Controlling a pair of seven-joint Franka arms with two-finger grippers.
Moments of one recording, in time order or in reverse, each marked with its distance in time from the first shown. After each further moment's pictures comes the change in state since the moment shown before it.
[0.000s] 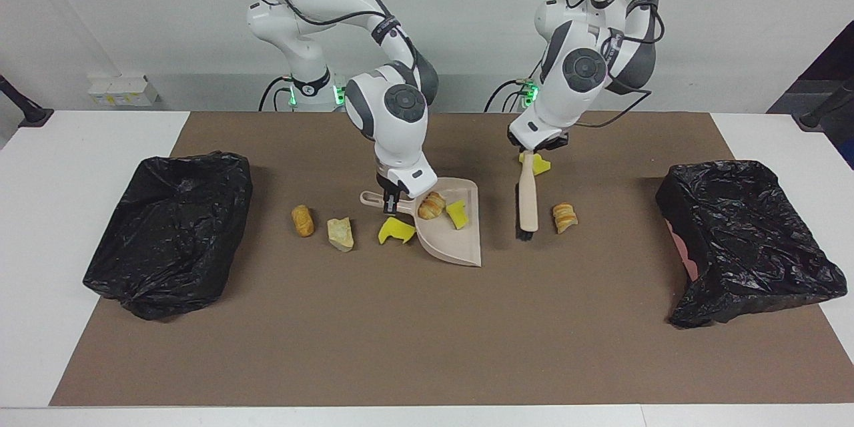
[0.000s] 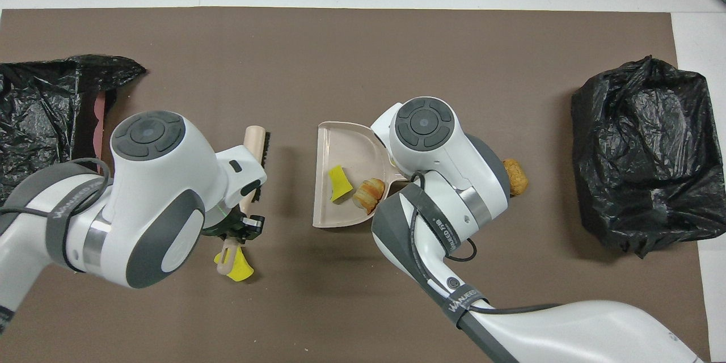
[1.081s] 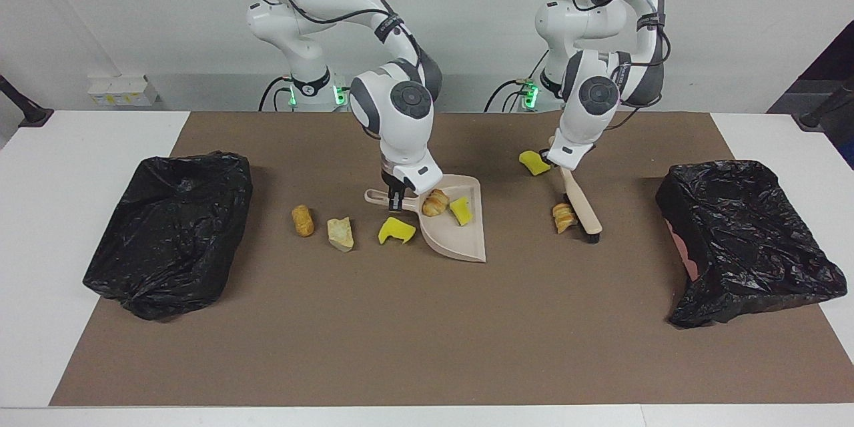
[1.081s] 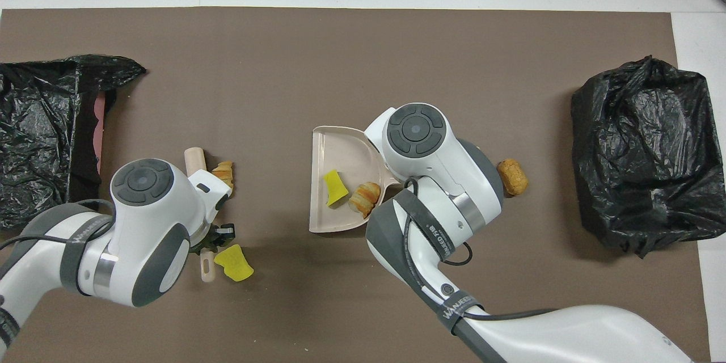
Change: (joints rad) left arm 0.049 -0.024 0.002 -0.293 0.063 0.300 -0.252; right arm 0.016 -0.004 0.001 -0.007 0.000 0.003 0.000
